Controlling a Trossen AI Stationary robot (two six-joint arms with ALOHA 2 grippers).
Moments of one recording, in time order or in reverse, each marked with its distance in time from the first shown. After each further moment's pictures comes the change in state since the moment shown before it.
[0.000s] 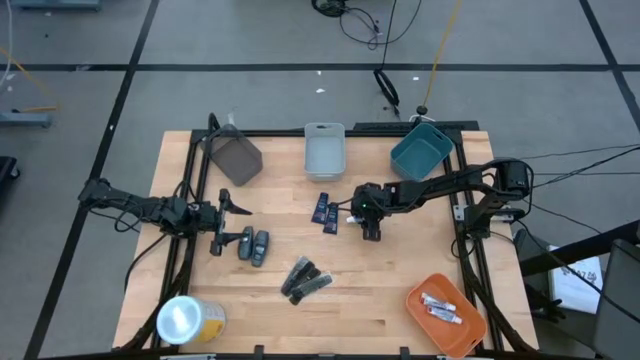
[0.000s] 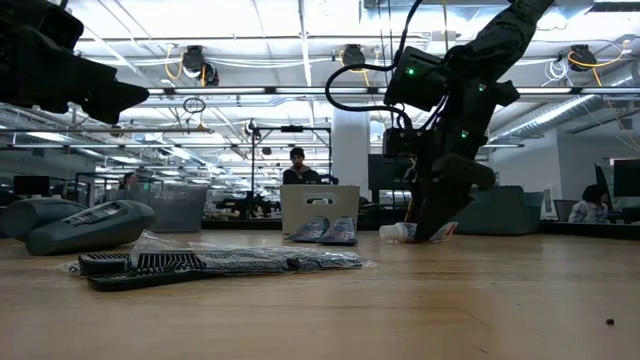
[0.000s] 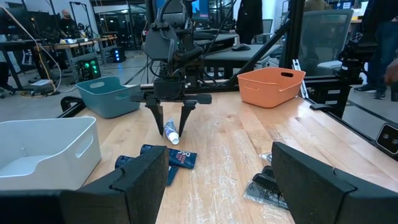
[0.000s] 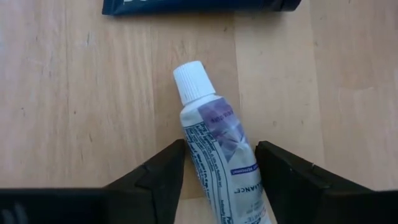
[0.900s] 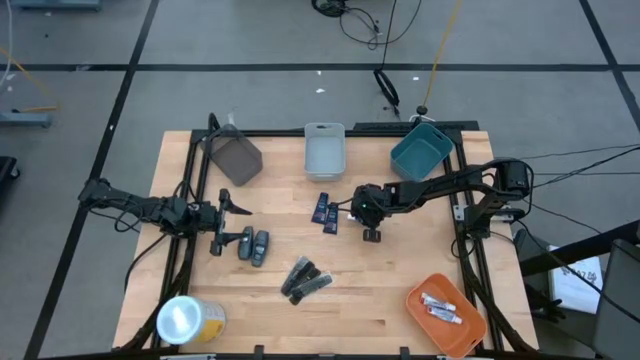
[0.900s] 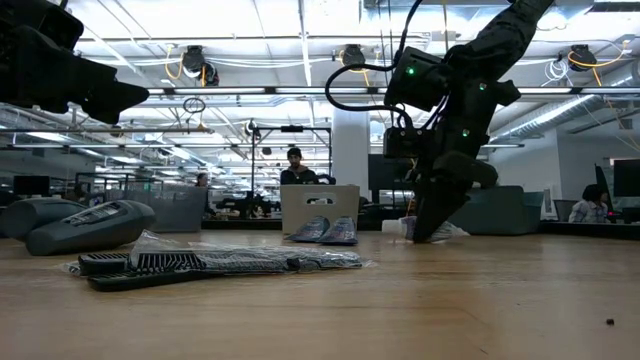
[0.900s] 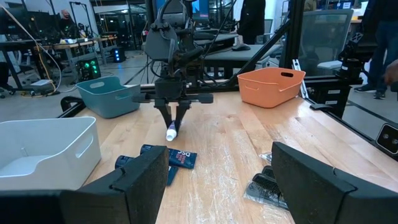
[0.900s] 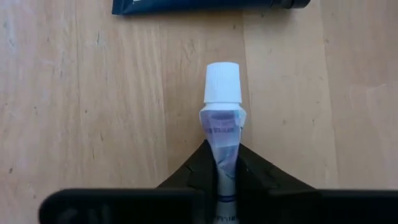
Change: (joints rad) left arm 0.000 0.000 0.000 0.000 0.000 0.000; right arm 0.000 0.000 -0.001 -0.005 0.001 0.000
